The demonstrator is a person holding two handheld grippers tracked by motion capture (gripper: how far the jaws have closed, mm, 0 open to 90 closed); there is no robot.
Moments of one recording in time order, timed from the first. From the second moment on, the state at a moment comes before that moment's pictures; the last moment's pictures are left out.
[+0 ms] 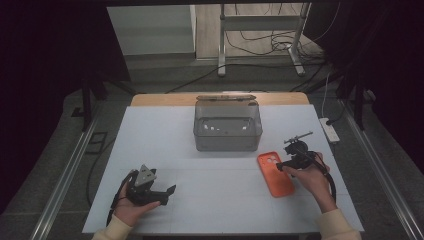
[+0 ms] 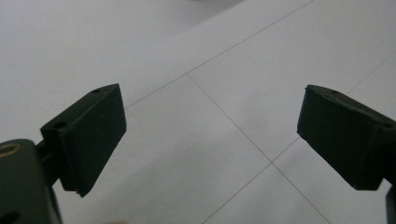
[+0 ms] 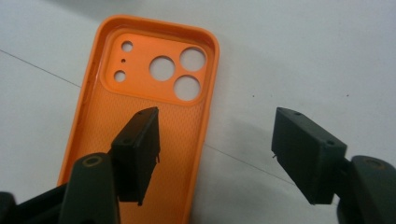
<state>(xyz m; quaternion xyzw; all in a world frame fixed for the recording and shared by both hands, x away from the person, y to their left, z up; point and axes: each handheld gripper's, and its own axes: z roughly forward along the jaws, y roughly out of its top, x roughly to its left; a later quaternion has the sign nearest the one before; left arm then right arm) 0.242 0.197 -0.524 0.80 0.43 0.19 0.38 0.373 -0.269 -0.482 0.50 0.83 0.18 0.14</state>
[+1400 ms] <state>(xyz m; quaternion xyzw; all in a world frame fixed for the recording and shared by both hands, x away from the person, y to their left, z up) 0.242 0.197 -0.523 0.80 0.43 0.19 0.38 0.371 -0.263 -0.490 0.54 0.82 0.16 0.11</state>
